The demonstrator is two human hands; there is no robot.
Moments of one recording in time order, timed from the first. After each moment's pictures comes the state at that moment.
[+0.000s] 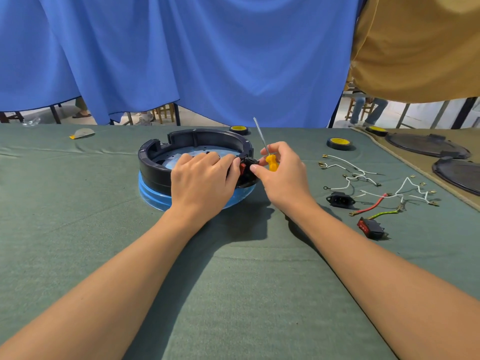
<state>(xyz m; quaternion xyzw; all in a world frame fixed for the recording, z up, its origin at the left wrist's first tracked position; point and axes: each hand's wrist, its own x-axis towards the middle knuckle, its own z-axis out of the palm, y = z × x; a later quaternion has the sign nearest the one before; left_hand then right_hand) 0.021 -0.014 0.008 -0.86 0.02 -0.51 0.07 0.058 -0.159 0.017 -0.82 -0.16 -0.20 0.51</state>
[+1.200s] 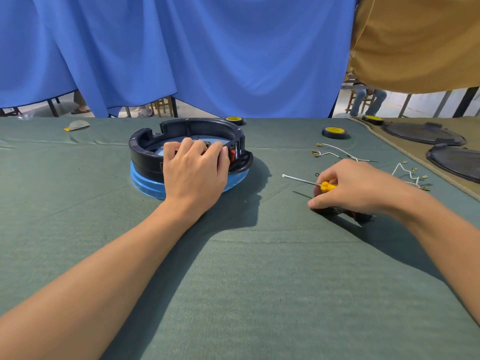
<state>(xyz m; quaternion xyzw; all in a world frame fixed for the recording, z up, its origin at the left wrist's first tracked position) 0.018 -0.023 -0.003 -0.86 -0.02 -0.51 0.02 0.023 -0.280 0.050 -0.98 -0.15 0.03 0.16</state>
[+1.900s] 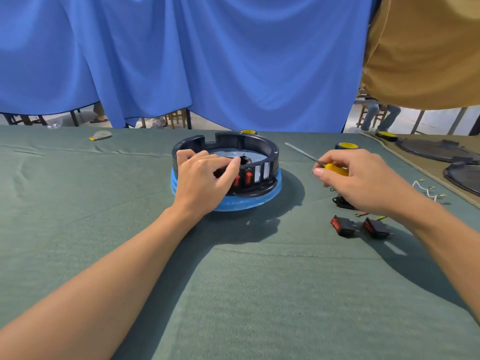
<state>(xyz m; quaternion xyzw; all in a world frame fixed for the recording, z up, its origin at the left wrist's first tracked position) 0.008 -0.006 0.013 -0.85 0.05 -0.46 -0.24 0.023 -0.260 0.061 -0.91 -0.25 -0.14 0.29</state>
